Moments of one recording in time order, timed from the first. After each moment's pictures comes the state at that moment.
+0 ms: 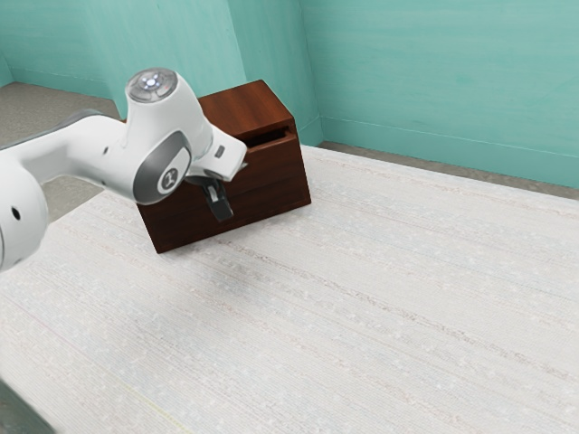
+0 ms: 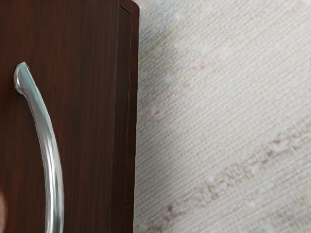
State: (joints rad) arm 0.16 0.25 0.11 -1.62 0.27 2.34 0.72
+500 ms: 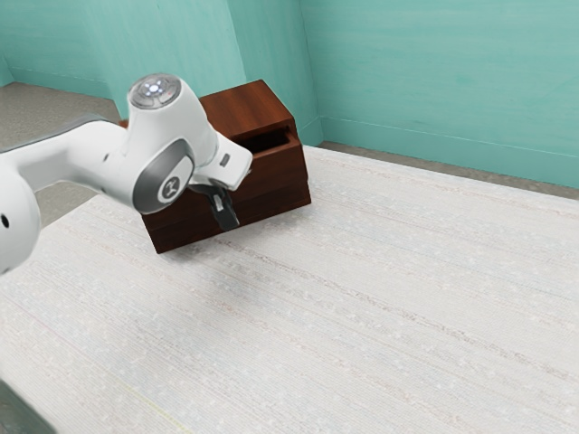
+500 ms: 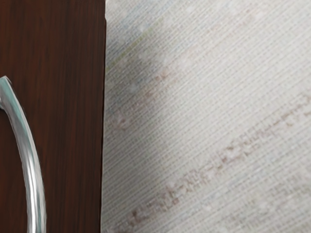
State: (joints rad) arm 0.11 0.18 0.11 -1.72 0.27 2.35 0.70
